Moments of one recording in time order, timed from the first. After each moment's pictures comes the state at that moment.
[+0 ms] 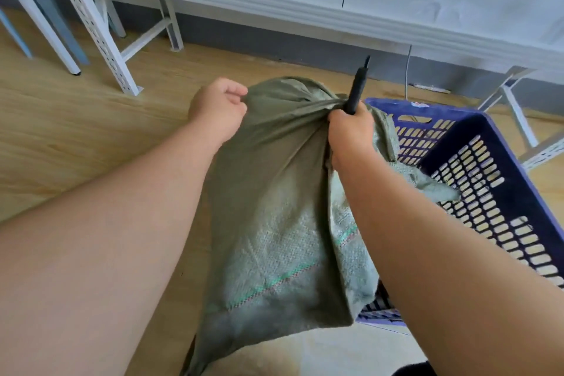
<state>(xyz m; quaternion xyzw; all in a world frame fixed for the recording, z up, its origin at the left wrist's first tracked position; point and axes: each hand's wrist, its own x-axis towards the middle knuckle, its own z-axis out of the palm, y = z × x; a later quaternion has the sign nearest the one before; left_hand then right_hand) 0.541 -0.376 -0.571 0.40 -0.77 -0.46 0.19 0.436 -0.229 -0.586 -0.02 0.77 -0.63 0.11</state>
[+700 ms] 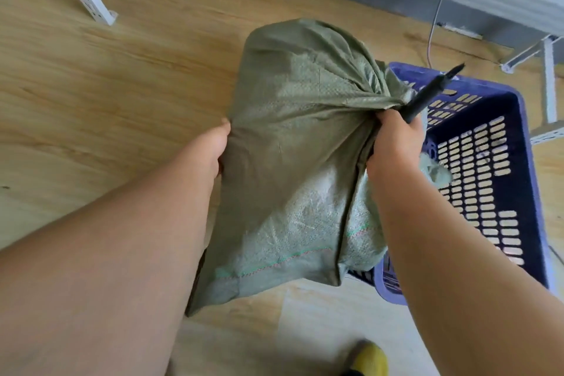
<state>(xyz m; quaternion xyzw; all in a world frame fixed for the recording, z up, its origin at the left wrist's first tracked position) 0.523 -0.377 -0.618 0.62 -0.42 -0.66 -0.04 0.384 -0.202 -0.580 0.16 0.72 -0.67 0.12</state>
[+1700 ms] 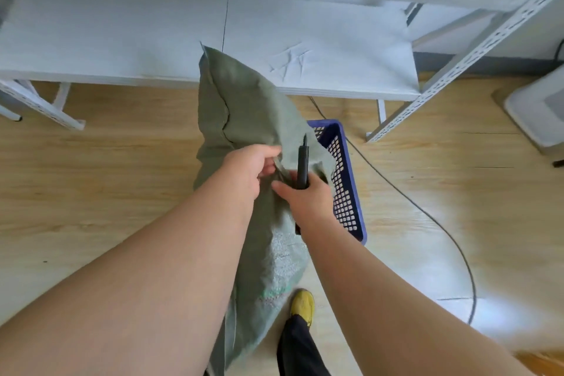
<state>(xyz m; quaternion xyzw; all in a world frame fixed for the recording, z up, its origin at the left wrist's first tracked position) 0.408 -0.156 -0.225 0.51 -0.48 -0.70 -0.12 0.415 -0.036 -0.240 0.13 0.80 -0.51 0.30</state>
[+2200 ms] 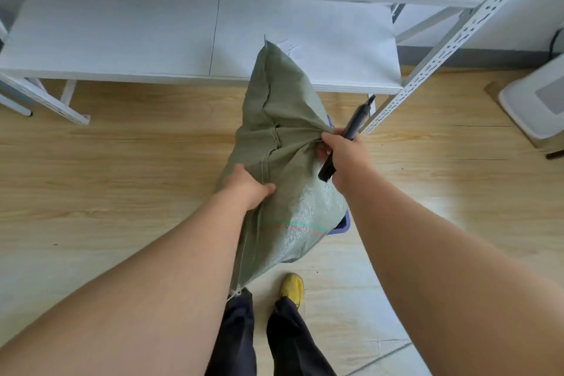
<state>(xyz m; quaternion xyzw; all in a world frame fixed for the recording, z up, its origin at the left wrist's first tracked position) 0.445 -0.095 -0.221 0.45 -0.74 -0.43 -0.24 0.339 0.046 -0.189 0.24 0.65 -0.67 0.25</state>
